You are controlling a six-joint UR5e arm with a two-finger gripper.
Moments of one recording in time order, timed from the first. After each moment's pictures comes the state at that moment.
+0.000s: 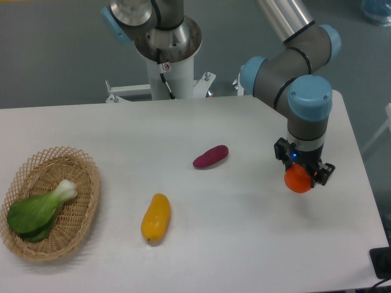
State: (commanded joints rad) arm 2.67 -2.01 -1.61 -0.89 1.65 1.44
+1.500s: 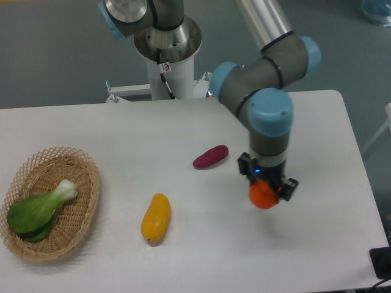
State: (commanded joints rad) arm 2.41 -1.98 -1.58 -0.94 1.62 1.08
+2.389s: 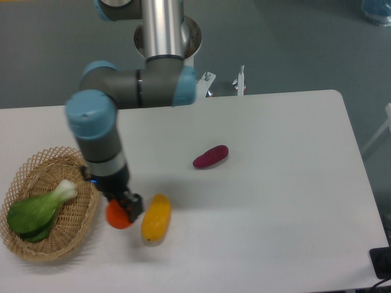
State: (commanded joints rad) arm 1.93 -1.97 -1.62 -0.86 1.61 0.67
